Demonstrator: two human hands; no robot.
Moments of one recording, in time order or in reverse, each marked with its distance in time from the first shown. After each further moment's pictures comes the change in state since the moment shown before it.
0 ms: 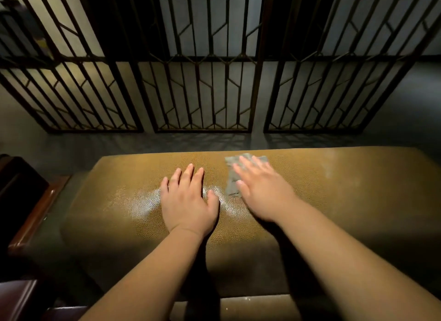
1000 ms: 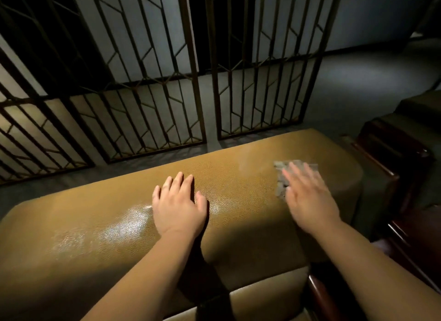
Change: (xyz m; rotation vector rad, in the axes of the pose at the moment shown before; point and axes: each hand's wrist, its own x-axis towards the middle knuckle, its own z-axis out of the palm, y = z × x) left_hand -0.017 0.141 0.008 -0.036 -0.097 0.167; right_hand -0.181 0.201 0.016 0.015 0.262 0.518
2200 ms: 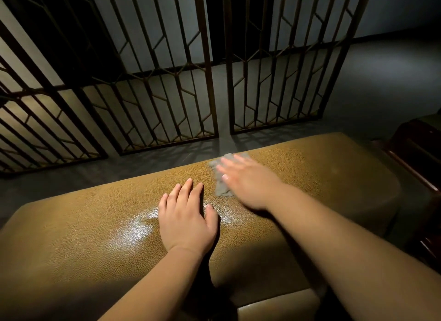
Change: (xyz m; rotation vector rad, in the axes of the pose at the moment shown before) left_hand 0.003 0.001 0.020 -0.035 0.078 0.033; right_hand 0.112 -0.126 0.002 -0.005 -0.253 -0.548
